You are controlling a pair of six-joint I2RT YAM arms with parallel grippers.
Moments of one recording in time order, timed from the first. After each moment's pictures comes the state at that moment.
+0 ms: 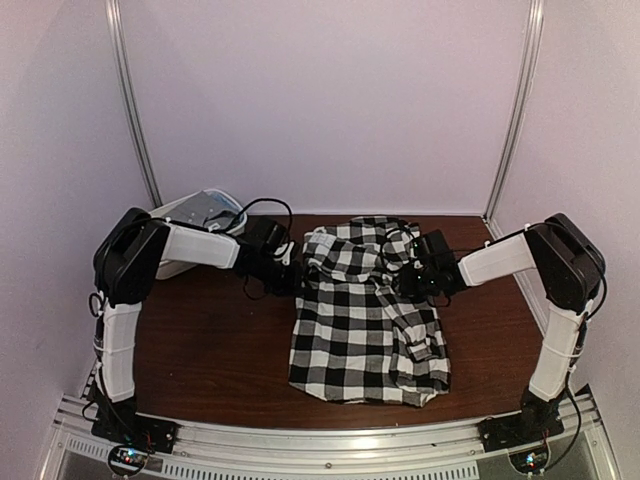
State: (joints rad) left arm -0.62 2.15 1.41 -0.19 0.34 -0.56; right arm 0.48 1.89 0.99 0.08 0.12 0.54
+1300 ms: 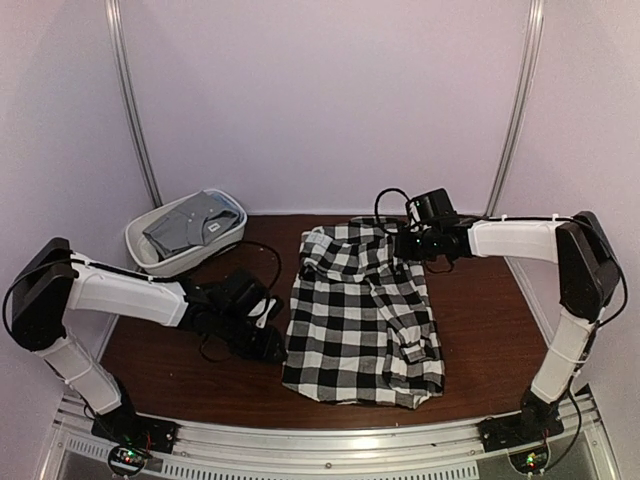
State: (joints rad) left arm -0.88 1.59 0.82 -0.27 0.24 -0.62; right arm 0.47 1.79 1.21 -0.14 0.02 0.49
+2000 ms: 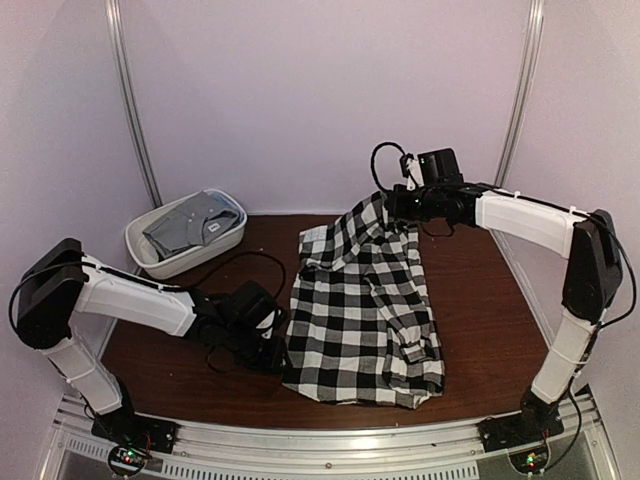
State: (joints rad) left arm -0.96 1.63 0.79 -0.23 0.19 -0.73; right arm 0.47 1.77 1.48 -0.22 -0.07 0.44
